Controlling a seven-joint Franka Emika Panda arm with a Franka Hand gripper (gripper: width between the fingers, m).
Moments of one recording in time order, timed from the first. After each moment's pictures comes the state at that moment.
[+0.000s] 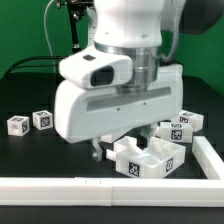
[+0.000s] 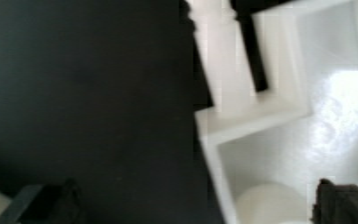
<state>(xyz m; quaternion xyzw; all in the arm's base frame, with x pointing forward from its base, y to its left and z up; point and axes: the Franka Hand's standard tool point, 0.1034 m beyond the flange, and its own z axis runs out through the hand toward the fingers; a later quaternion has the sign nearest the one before) 0.604 0.006 0.026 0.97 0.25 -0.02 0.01</state>
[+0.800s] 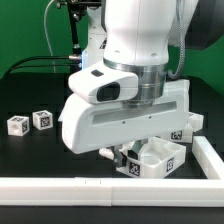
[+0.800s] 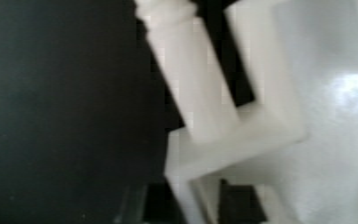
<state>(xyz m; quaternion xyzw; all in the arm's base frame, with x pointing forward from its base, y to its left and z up) 0.602 0.007 0.016 0.97 0.23 -0.03 0.01</state>
